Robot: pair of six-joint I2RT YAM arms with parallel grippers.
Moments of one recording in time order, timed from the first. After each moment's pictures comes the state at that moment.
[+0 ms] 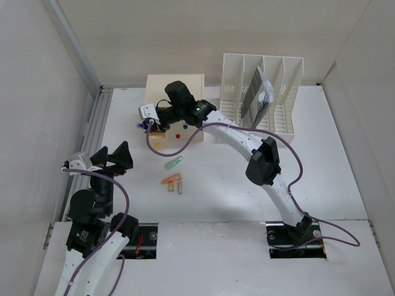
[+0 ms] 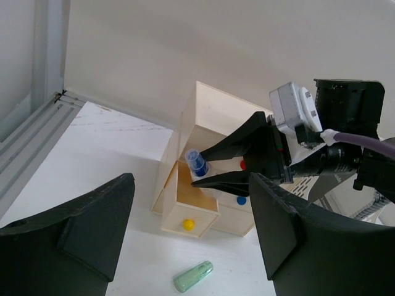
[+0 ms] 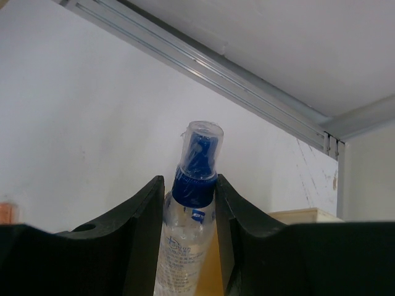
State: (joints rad) left arm -0.39 0.13 0.62 -0.26 -0.44 -0.33; right arm 0.86 2.36 2.41 -0.51 -0.78 -0.85
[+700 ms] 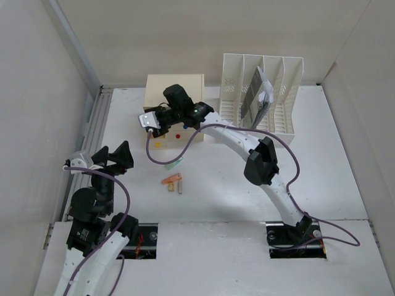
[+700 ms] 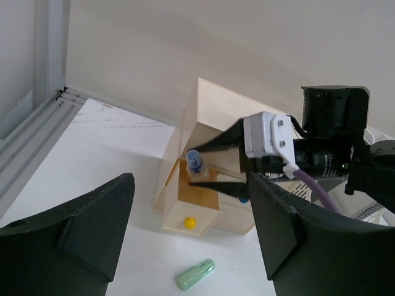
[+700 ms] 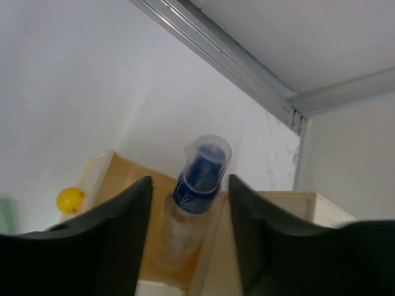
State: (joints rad) left arm -0.39 0.15 0.62 -0.26 -0.44 -0.33; right arm 0.85 2.40 2.41 -0.53 -0.64 -1.09
